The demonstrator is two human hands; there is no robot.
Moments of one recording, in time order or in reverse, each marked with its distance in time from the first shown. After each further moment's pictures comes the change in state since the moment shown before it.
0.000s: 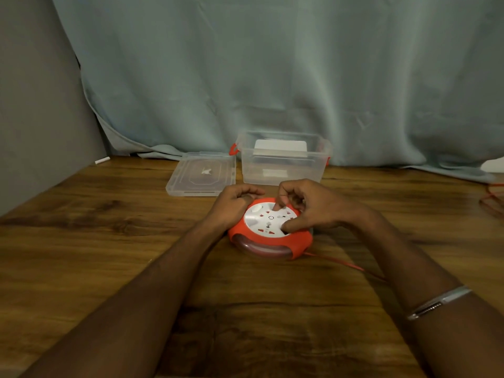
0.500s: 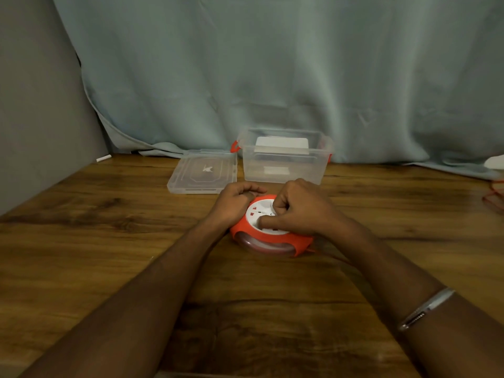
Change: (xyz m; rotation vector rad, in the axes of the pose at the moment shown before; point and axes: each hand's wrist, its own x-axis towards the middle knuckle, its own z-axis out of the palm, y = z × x) left_hand 0.003 -0.004 0.000 -0.030 0.003 0.021; right_hand 0.006 -0.027 0.031 -0.315 0.179 0.010
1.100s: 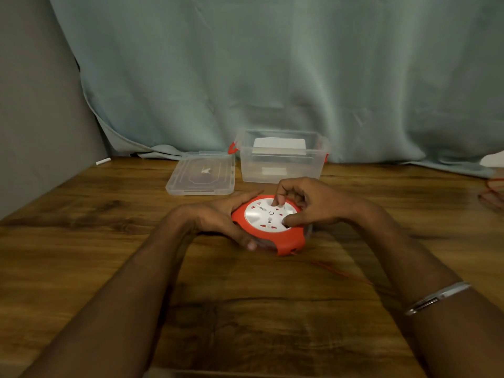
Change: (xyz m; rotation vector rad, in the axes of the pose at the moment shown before) left_hand -0.017 0.015 -0.047 0.315 -0.694 -0.086; right_hand -0.002 0.041 -0.027 0.278 -0.220 -0.035
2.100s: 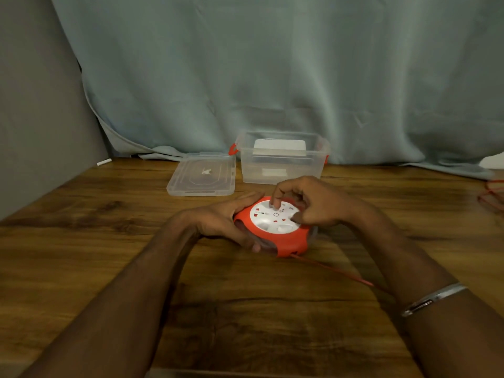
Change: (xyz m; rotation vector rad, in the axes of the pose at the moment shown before) left_hand 0.003 -0.004 0.005 0.052 0.017 -0.001; right_hand -0.004 -0.013 0.000 -0.168 0.043 0.000
